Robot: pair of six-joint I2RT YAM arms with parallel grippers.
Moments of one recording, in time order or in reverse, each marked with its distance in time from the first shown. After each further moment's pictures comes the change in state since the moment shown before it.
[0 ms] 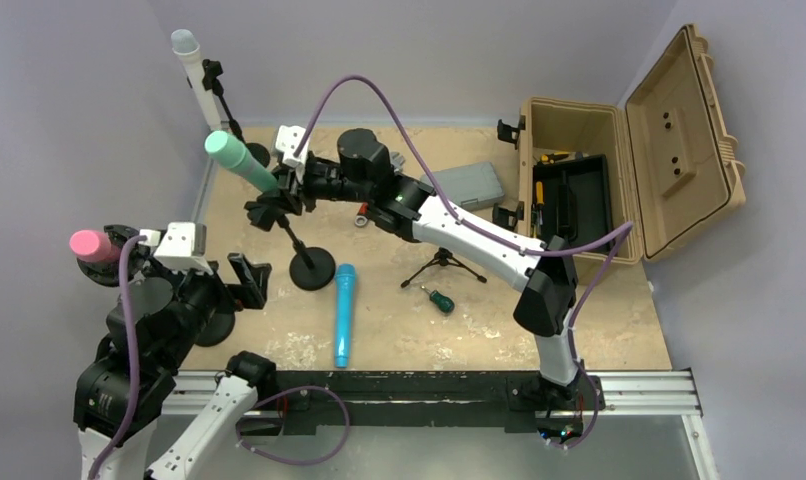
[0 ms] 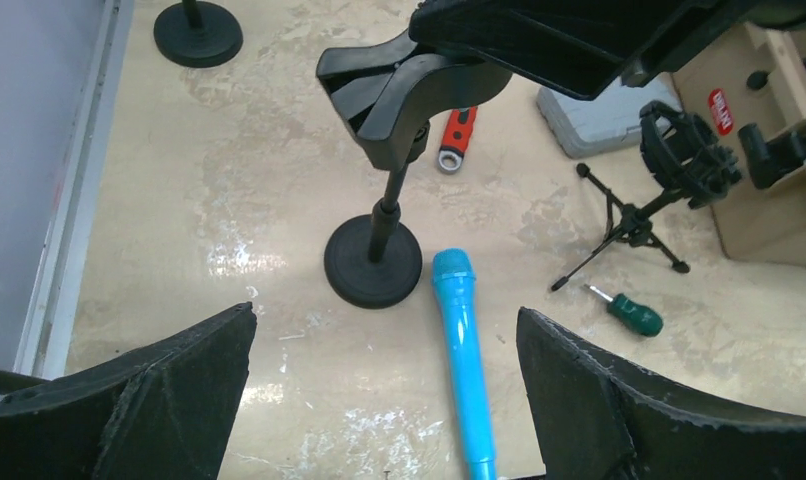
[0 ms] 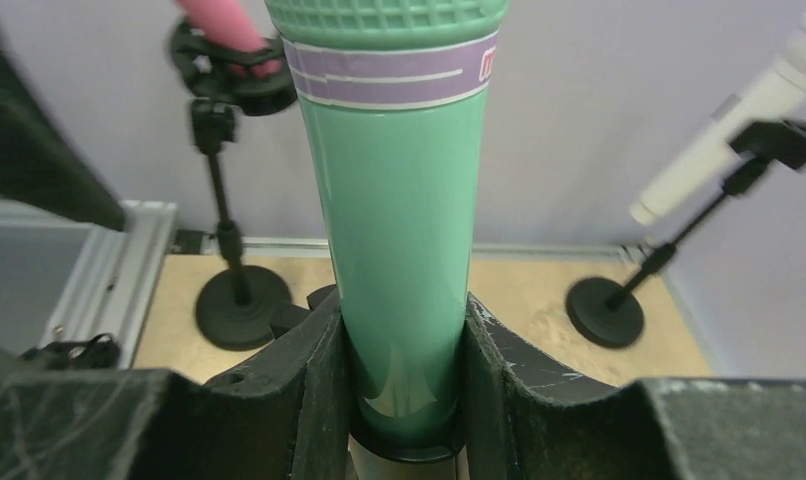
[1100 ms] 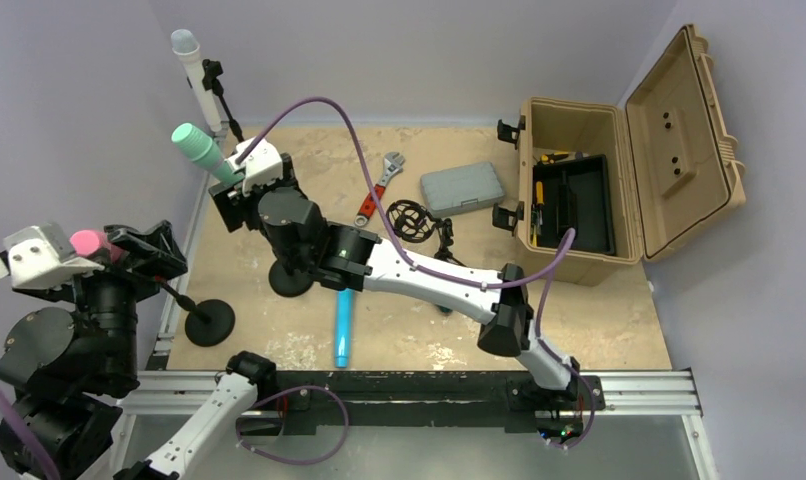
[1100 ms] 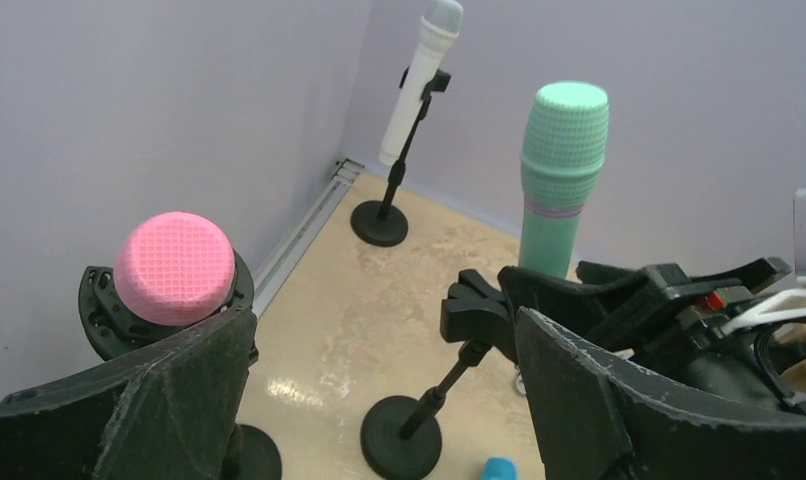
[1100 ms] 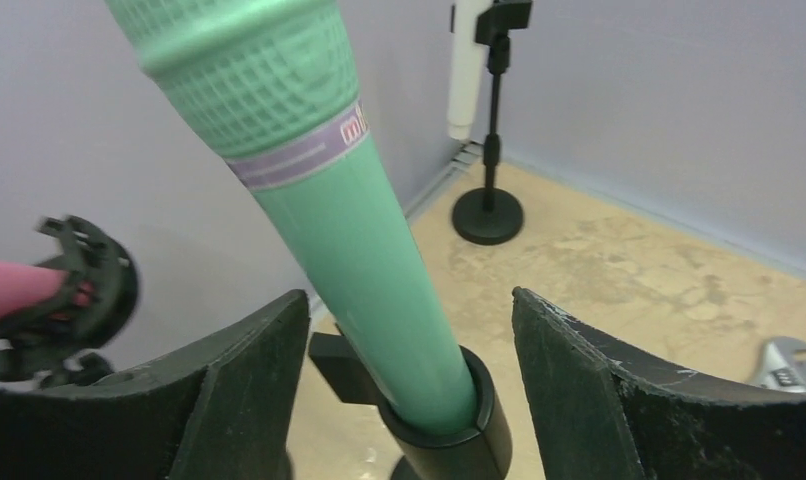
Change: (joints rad) left arm 0.000 0.109 0.386 0.054 -0.484 -0.005; right arm 0.301 0.179 0.348 -0.108 1.029 0.274
